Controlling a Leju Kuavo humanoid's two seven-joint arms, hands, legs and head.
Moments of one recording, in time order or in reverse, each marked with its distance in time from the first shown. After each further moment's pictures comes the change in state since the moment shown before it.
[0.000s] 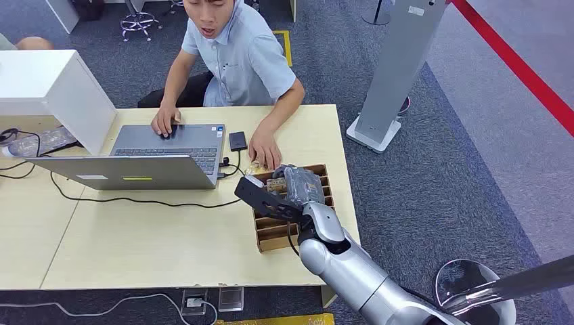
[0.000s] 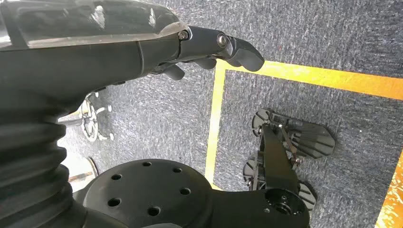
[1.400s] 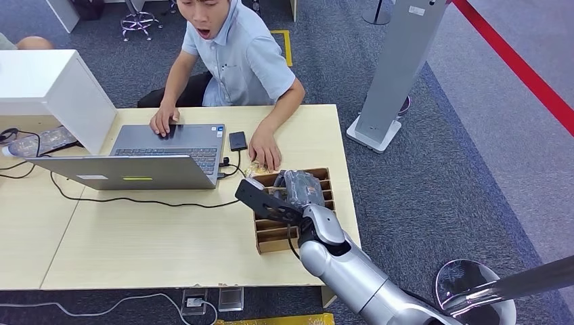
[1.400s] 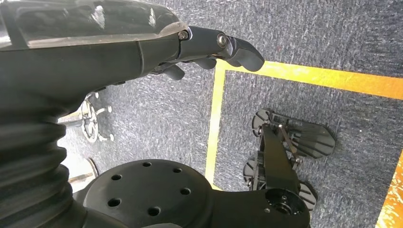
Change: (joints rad) left arm 0.000 0.000 0.000 0.000 -0.004 -0.001 0.000; right arm 0.011 0.000 -0.002 0.001 -0.011 0.006 -0.003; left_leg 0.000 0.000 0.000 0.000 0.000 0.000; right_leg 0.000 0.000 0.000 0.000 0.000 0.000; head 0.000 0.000
